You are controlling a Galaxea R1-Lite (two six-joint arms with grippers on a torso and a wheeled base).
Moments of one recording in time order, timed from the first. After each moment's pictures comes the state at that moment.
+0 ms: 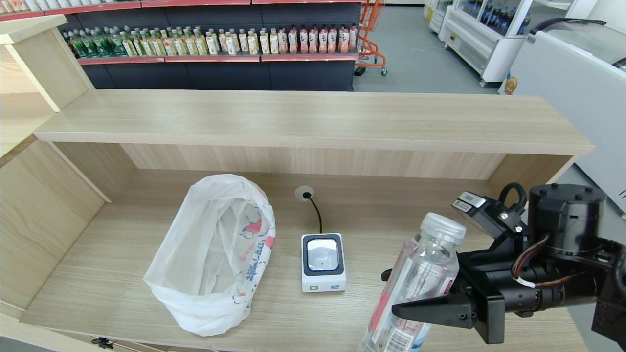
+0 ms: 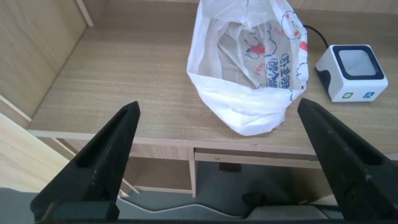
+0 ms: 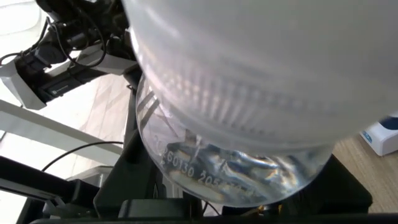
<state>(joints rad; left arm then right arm) 0.00 0.00 0.00 0.00 -0.02 -0.01 0.48 1.58 -0.50 -0.80 1.03 0.04</state>
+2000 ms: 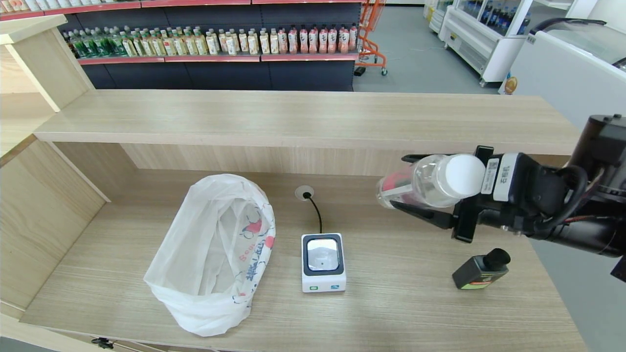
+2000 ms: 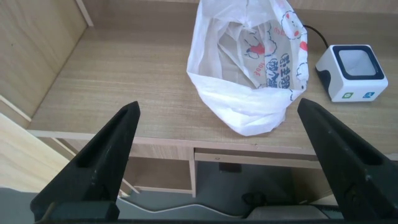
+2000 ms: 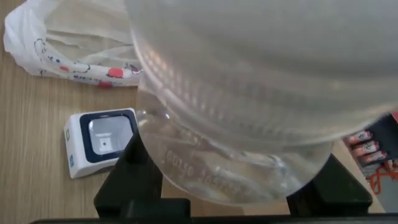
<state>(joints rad) 0.00 0.00 0.00 0.00 -0.02 -0.01 0.45 1.52 -0.71 -0.81 0.58 -0.95</state>
